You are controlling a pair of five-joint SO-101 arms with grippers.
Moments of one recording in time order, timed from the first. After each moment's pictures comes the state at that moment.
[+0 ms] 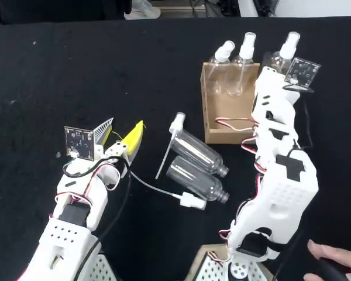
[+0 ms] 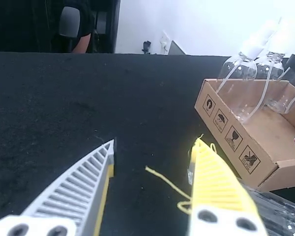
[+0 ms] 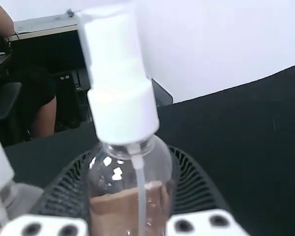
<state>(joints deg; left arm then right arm) 8.9 -73.0 93.2 -2.8 6.0 17.5 28.0 24.6 -36.3 -5.2</state>
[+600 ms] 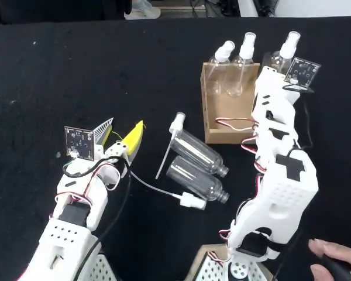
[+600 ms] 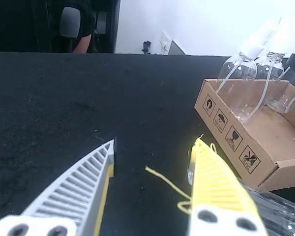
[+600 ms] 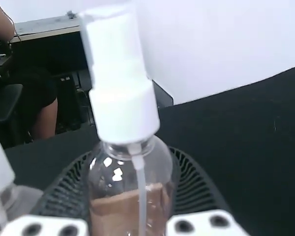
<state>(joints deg) 8.9 -73.0 93.2 -2.8 6.0 17.5 28.1 23.7 -36.3 -5.2</state>
